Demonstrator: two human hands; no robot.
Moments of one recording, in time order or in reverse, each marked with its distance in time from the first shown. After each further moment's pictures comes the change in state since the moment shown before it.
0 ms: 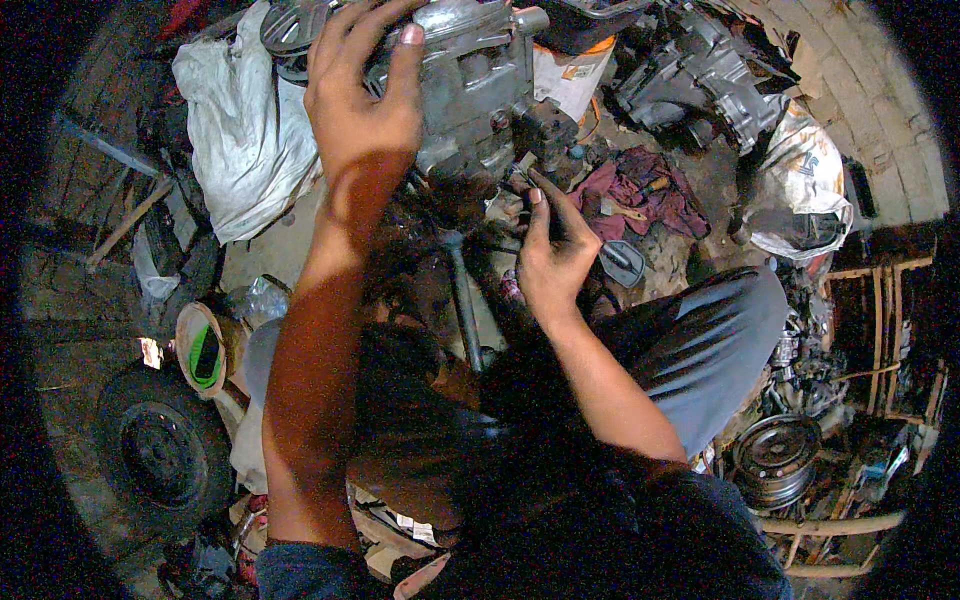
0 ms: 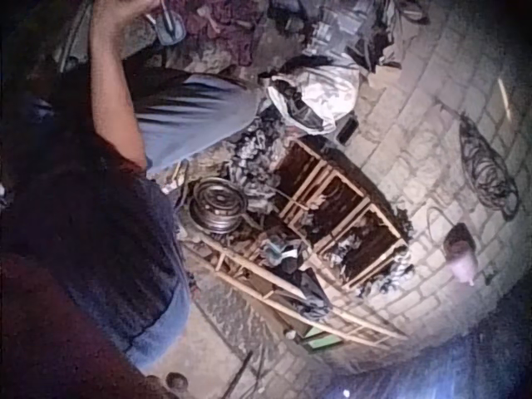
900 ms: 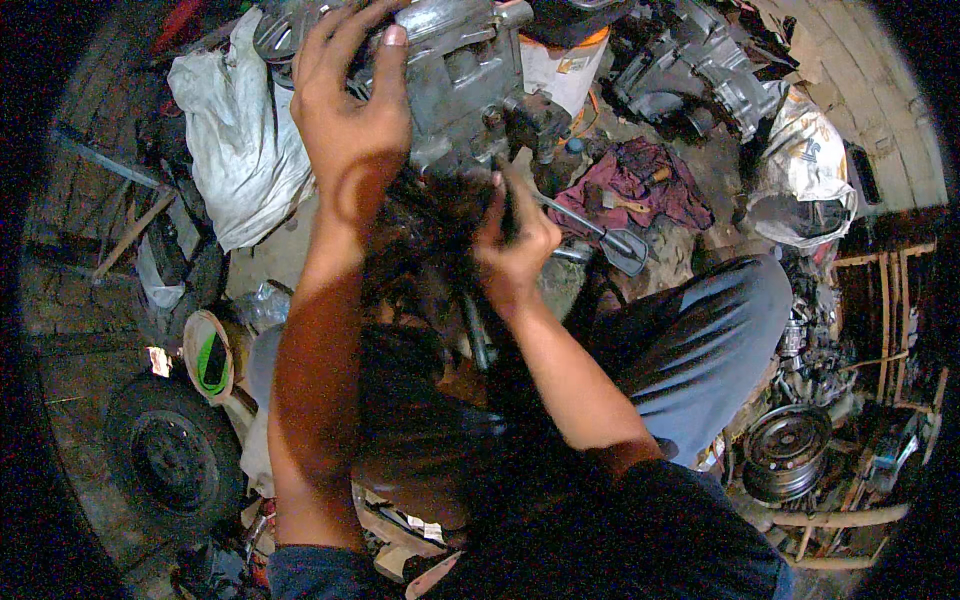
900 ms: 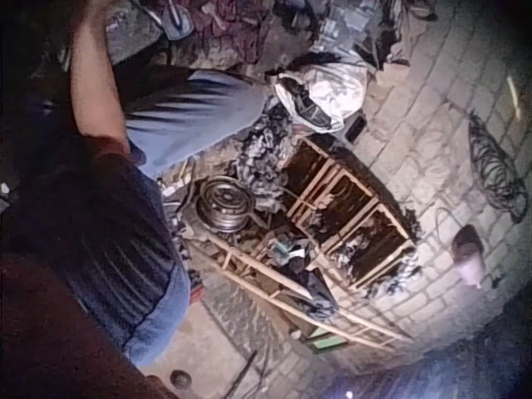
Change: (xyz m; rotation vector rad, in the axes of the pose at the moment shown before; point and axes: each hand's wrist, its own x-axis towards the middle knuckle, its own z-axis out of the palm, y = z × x) left_hand 0.000 0.002 0.000 0.045 0.024 -0.040; right_hand -0.006 -0.010 0.034 -0.222 0.154 -0.295
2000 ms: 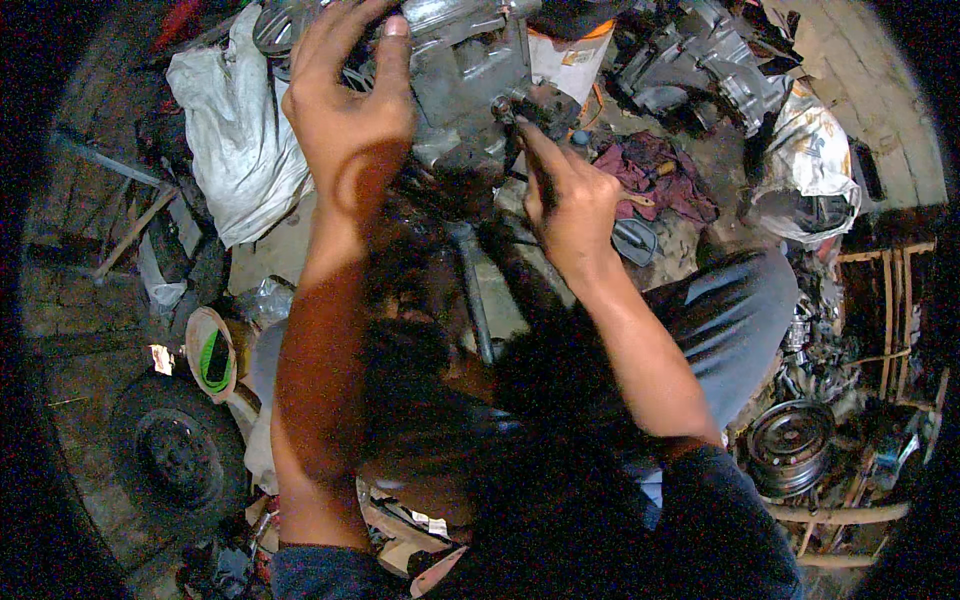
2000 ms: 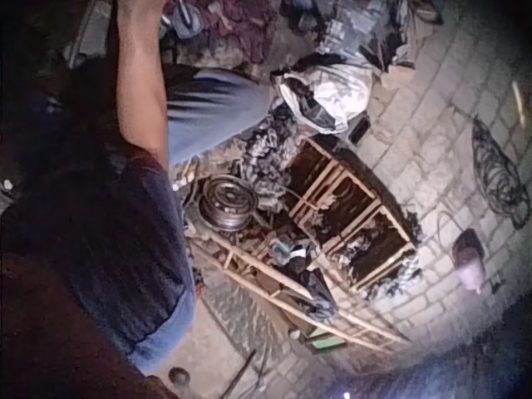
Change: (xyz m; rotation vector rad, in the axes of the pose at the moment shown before) left_hand 0.000 0.004 -0.003 -0.046 0.005 0.008; right_hand 0.059 0.016 -0.039 -0.226 -0.409 -0.273
